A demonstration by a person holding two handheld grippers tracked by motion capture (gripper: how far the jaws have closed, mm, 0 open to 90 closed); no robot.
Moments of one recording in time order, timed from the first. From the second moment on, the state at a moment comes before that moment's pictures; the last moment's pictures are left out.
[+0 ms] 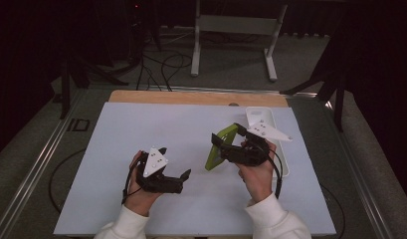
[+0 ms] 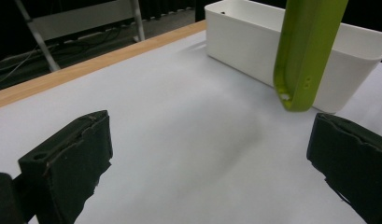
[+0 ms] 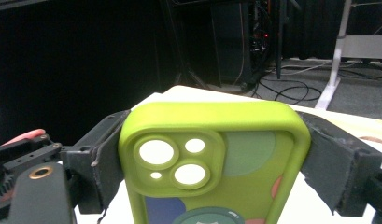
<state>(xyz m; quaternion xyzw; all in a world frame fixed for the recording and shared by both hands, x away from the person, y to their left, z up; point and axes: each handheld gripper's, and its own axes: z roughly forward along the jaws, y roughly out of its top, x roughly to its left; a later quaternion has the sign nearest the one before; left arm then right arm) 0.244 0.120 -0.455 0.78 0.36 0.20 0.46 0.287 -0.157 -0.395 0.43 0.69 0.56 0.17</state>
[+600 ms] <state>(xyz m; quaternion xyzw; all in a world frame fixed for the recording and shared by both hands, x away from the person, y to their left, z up) 0.241 0.147 -0.457 0.78 0.38 0.21 0.45 0.299 -0.166 -0.386 0.43 0.69 0.55 0.19</state>
